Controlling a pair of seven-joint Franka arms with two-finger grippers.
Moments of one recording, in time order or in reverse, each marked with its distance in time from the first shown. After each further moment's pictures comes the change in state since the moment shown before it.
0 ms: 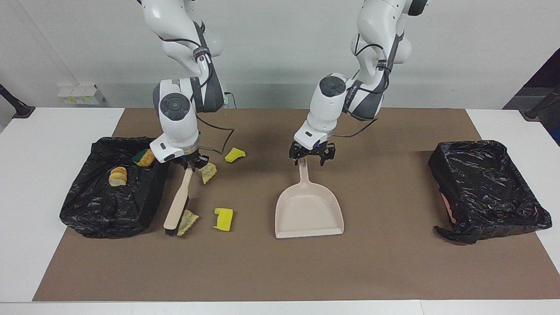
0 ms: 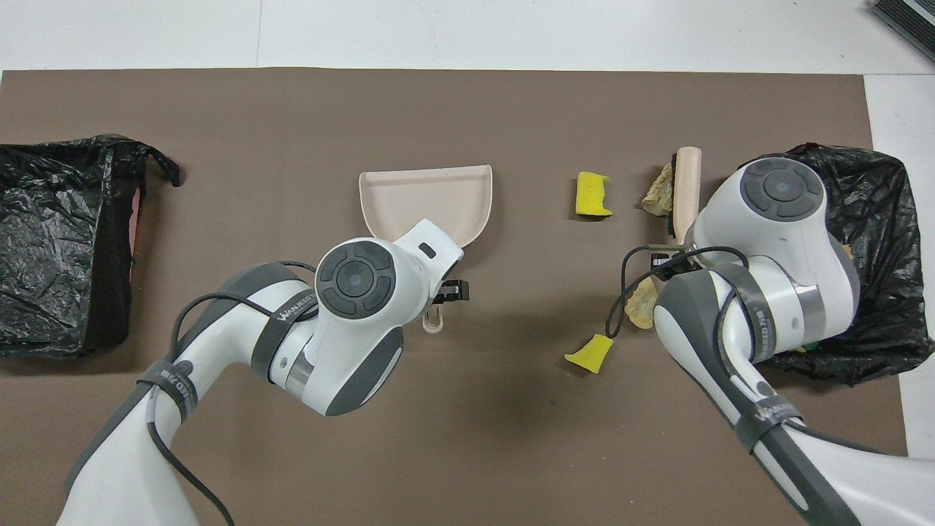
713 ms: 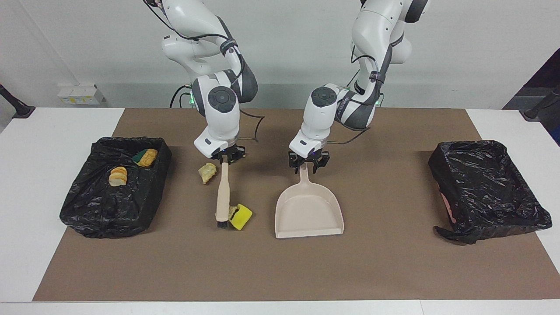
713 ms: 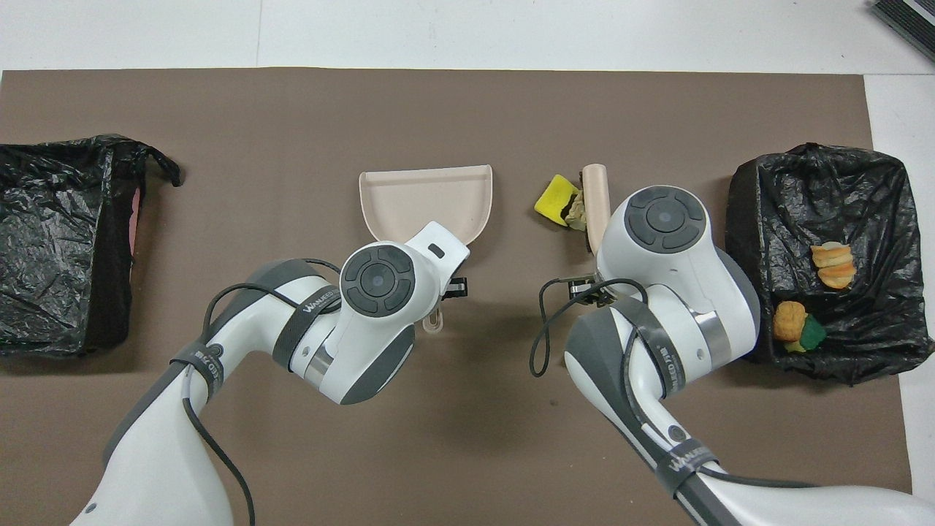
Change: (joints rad) left arm -0.008 0.072 0.006 0.021 0.065 0.044 -0.080; right arm 0.194 0.003 0.019 0.038 0.069 -0.032 0.000
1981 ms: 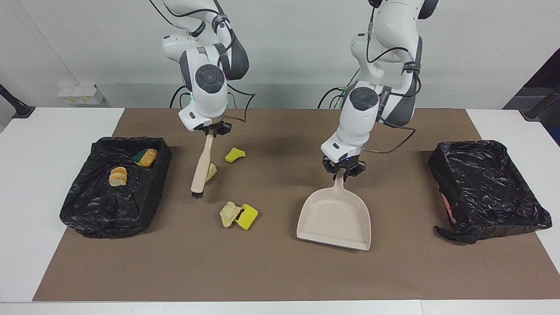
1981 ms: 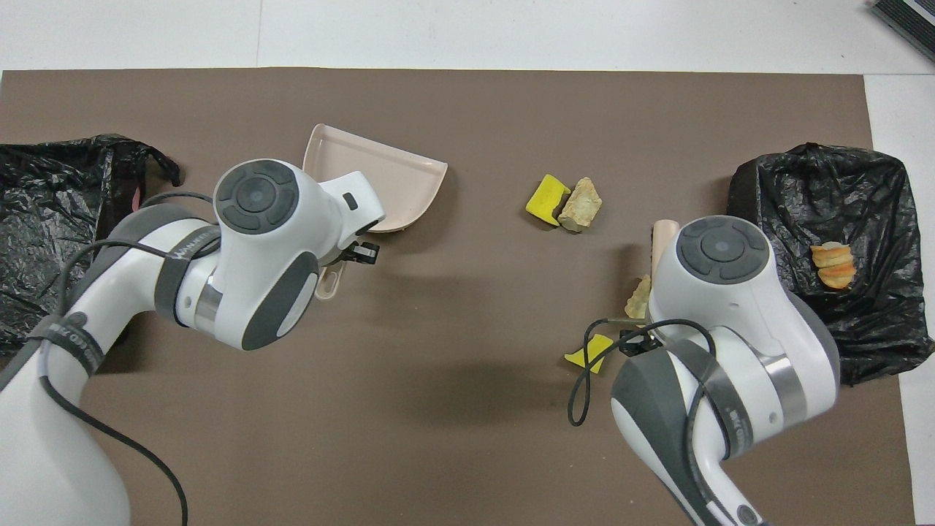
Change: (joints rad) left arm 0.197 -0.051 0.027 0.092 0.029 -0.225 0.590; right arm -0.043 -0.231 -0.011 -0.179 0.011 -0.267 0.172
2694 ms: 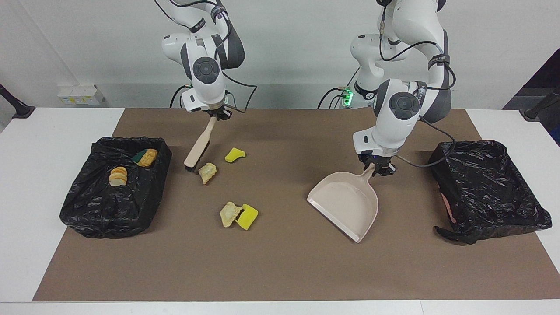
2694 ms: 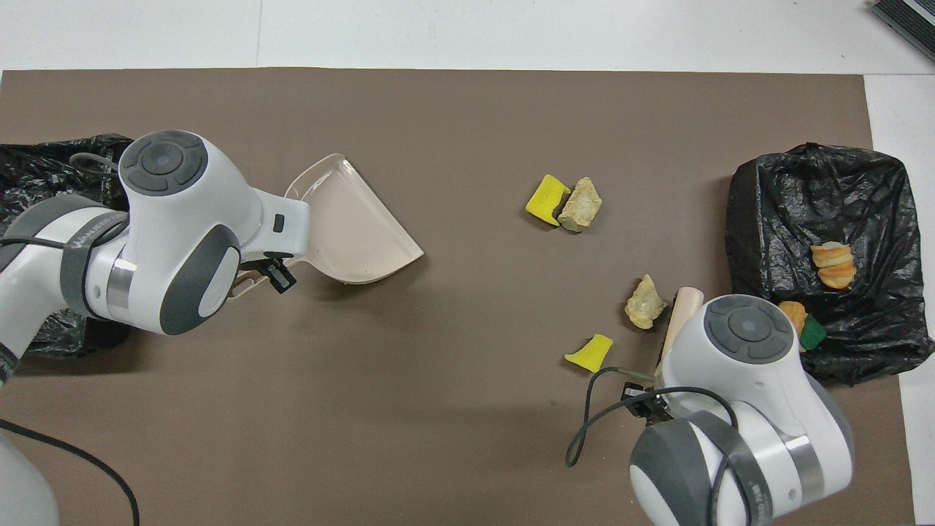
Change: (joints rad) left arm 0.118 -0.044 0.002 -0.019 -0.003 -0.187 0.740; right arm -0.015 -0.159 0.004 -0.234 0.147 0.091 0.130
